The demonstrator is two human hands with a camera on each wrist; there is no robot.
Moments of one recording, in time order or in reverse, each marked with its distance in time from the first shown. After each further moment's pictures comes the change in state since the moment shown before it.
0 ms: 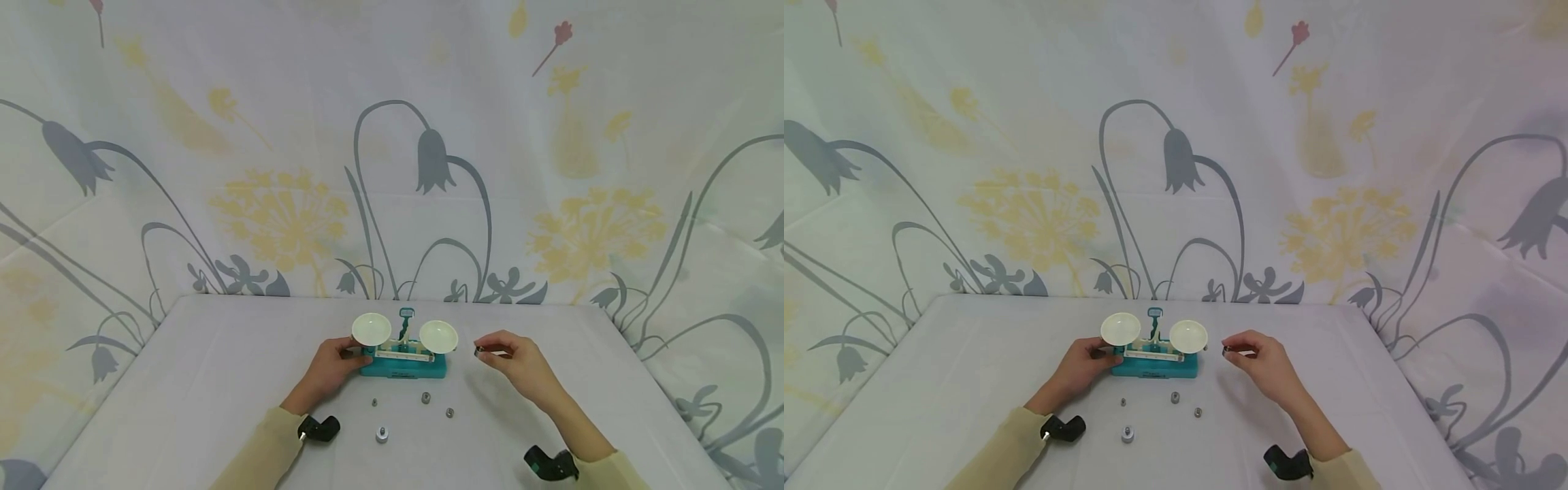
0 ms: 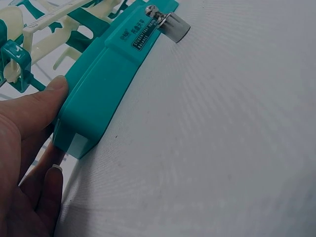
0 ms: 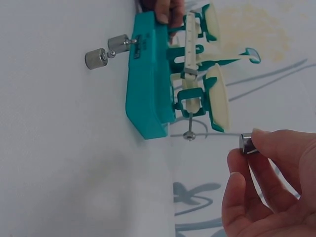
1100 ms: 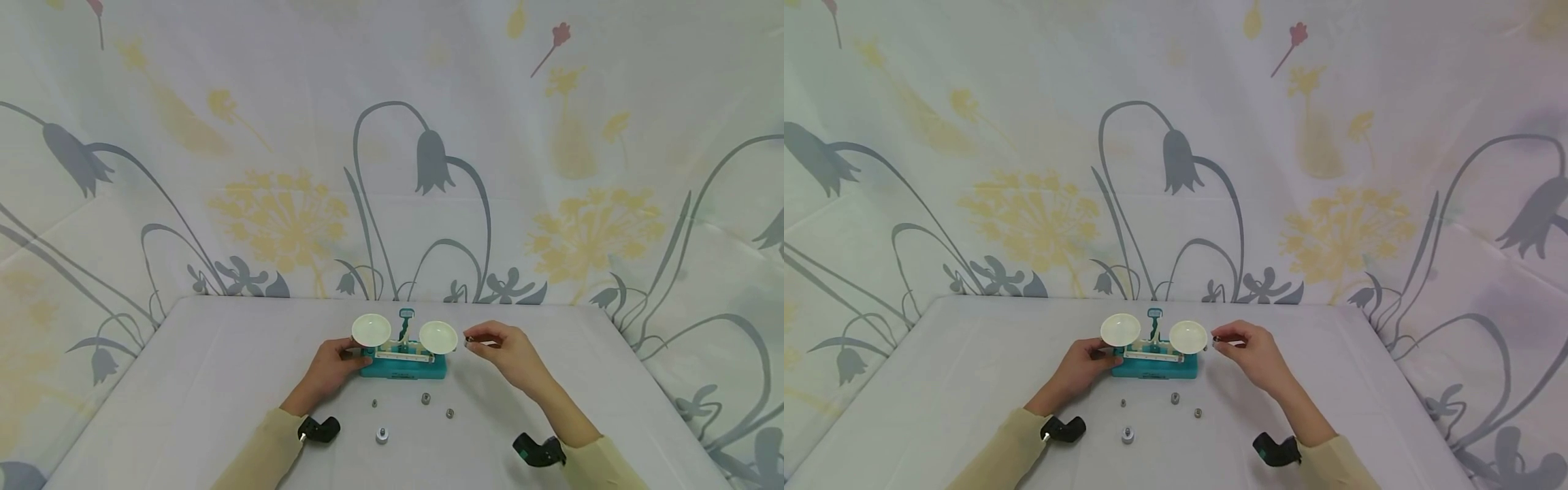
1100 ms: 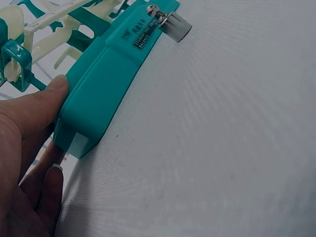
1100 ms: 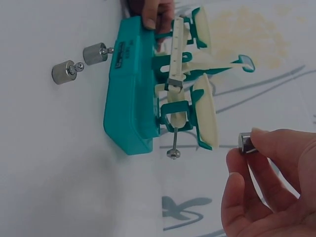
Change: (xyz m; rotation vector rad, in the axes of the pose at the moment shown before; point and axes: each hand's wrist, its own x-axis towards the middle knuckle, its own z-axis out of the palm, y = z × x) left_hand 0.000 0.000 0.000 -0.016 0.003 0.005; right_hand 0.016 -0.014 0.006 -0.003 -0.020 -0.029
